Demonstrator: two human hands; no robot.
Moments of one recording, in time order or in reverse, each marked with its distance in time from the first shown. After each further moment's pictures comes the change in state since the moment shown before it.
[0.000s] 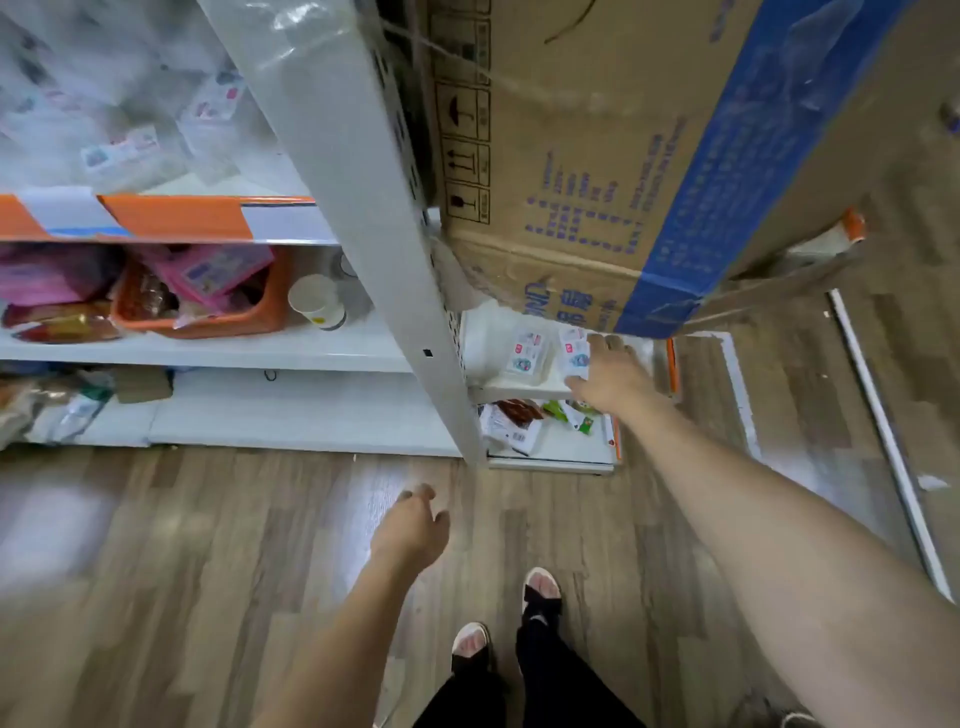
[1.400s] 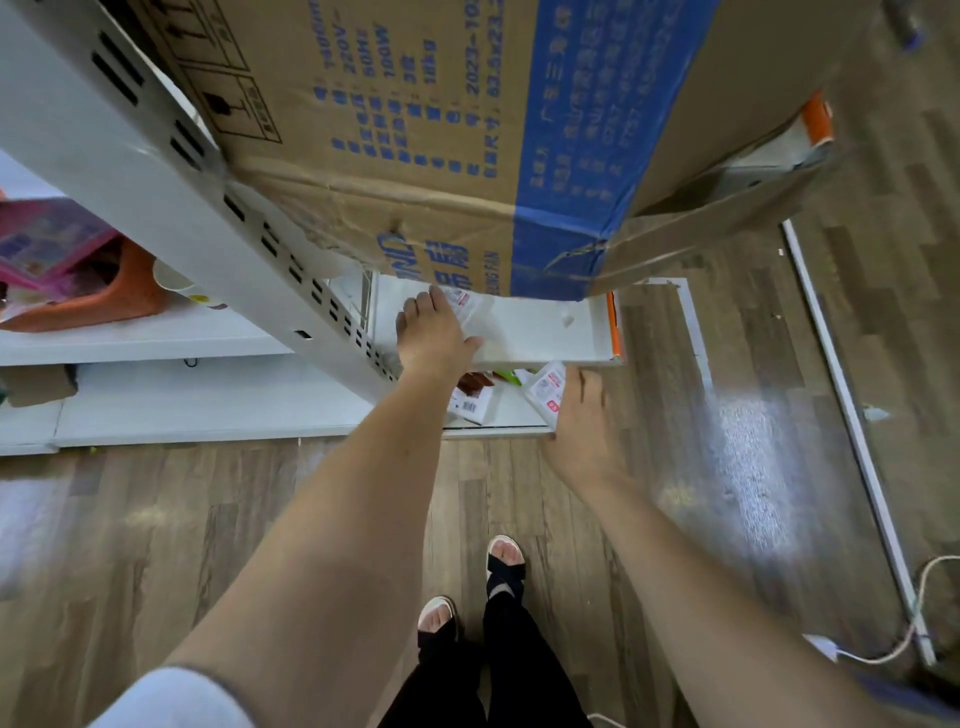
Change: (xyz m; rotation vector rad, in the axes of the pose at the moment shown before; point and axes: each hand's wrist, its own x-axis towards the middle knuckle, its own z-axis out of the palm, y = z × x) left_hand 0.136 0.176 -0.026 0.335 0.368 0.221; right_hand -0.050 0.060 0.072 0.225 0.152 0.096
